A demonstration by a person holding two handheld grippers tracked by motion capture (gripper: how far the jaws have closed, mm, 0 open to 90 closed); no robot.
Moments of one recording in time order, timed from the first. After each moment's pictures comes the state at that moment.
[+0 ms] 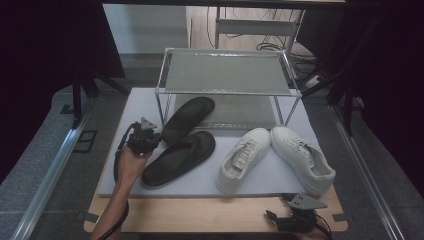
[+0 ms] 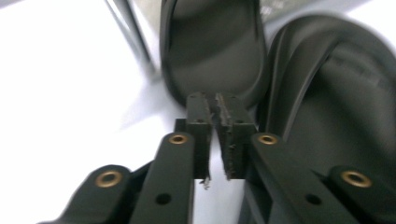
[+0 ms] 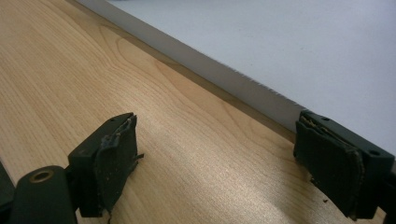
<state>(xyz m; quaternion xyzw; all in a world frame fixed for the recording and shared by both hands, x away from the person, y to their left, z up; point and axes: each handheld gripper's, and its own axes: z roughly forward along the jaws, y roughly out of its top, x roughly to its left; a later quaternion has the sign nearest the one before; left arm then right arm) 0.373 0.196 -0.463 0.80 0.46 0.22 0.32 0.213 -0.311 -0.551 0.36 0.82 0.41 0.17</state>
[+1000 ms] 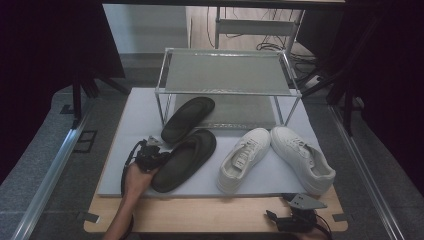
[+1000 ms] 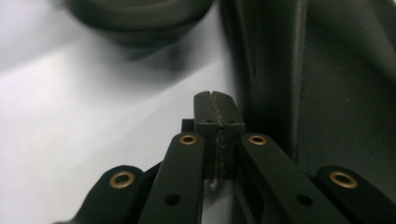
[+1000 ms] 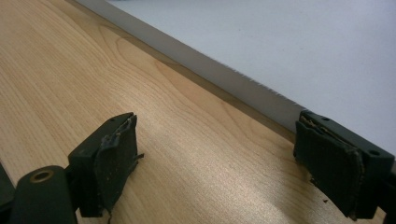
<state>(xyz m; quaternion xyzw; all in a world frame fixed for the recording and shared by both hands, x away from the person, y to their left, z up) 0.358 0.175 -0.516 0.82 0.45 0.14 0.34 0.213 -0.311 -0.551 0.36 0.82 0.41 0.17</state>
